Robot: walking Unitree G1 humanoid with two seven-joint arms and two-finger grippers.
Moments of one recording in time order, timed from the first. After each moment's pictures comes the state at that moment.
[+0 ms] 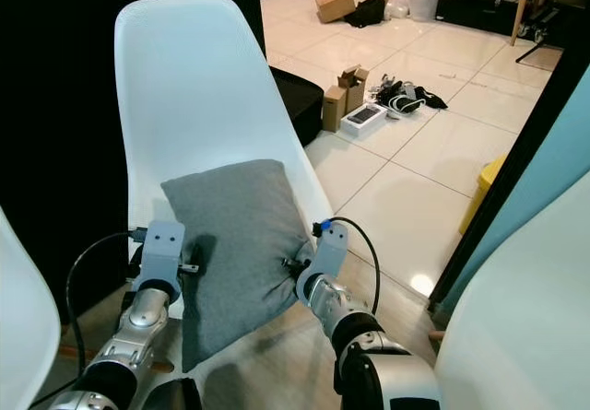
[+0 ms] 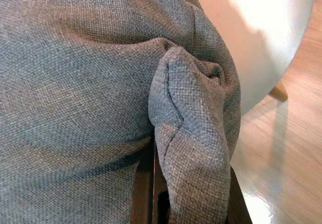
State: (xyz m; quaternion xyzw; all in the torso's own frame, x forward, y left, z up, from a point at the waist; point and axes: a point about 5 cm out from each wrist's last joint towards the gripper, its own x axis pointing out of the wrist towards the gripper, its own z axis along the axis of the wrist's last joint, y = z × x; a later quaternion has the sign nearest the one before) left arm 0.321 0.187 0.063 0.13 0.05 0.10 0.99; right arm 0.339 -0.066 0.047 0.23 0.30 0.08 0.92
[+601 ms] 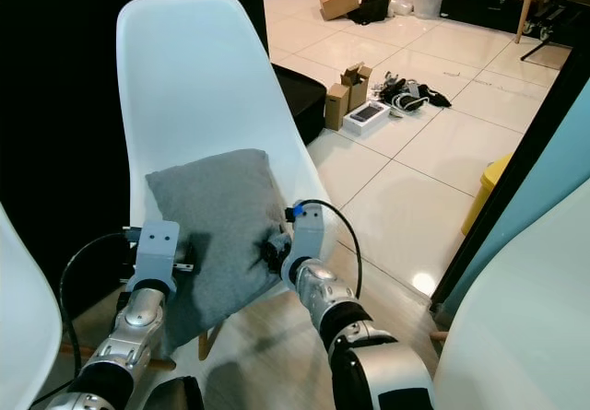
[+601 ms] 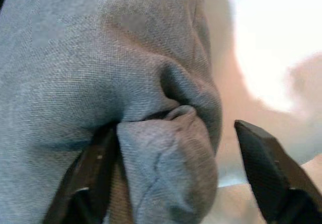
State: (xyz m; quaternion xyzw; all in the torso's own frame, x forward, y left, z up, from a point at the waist) left arm 0.321 0.190 0.063 0.14 0.05 0.10 0.98; right arm 0.350 -0.044 0.071 0.09 0.23 0.18 0.95
